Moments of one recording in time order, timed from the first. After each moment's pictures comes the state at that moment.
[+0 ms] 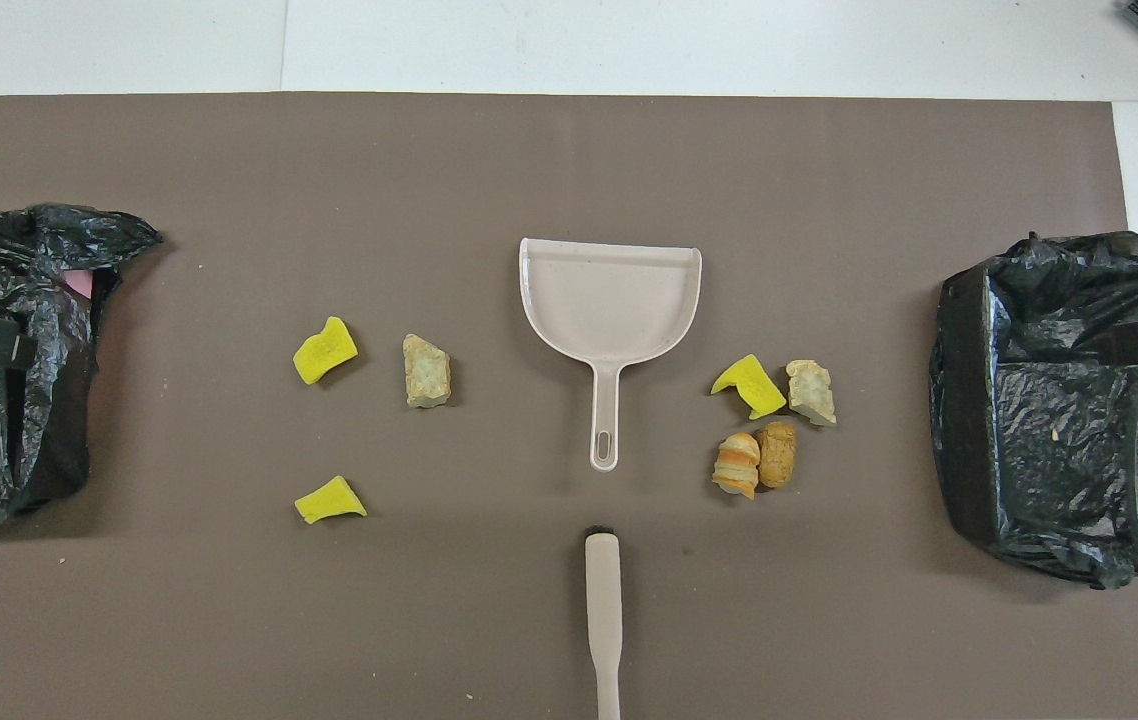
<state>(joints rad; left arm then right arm) -0.14 -0.04 0.08 -1.44 -0.04 1.42 0.10 0.01 -0.10 -0.05 -1.58 -0.03 1.55 -0.07</state>
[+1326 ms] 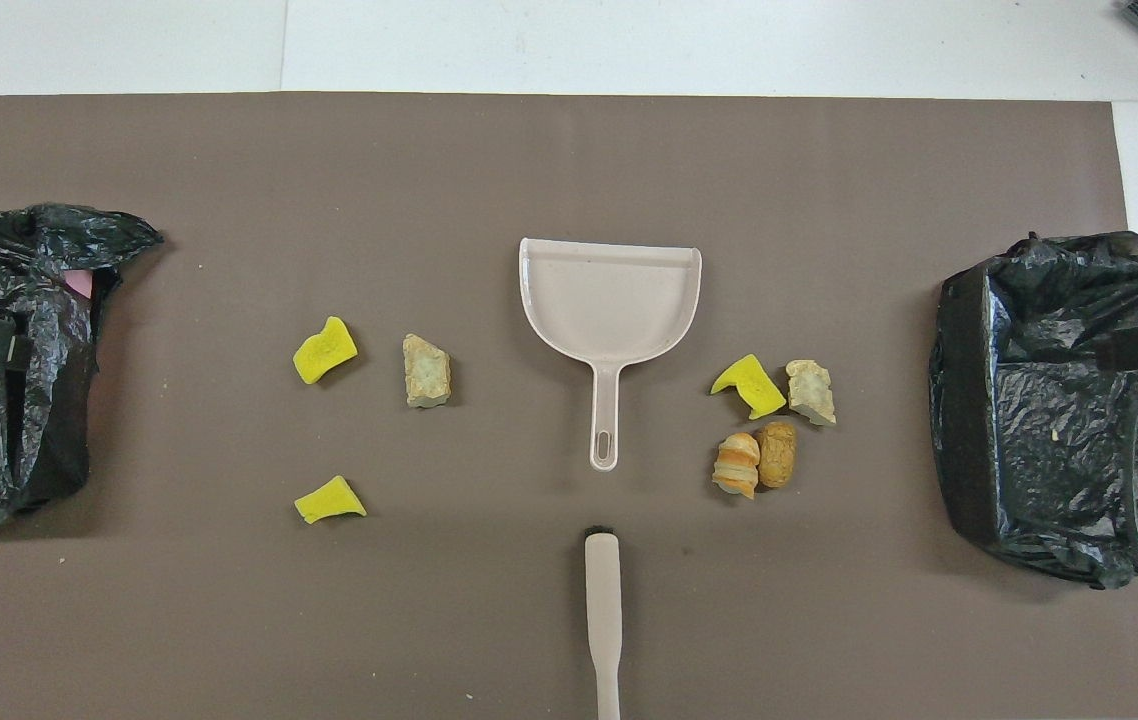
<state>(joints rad) -0.14 -0.04 0.09 -1.45 -0.04 1.42 0.10 0.01 -0.11 -0.05 -1.59 -0.03 1.55 -0.07</state>
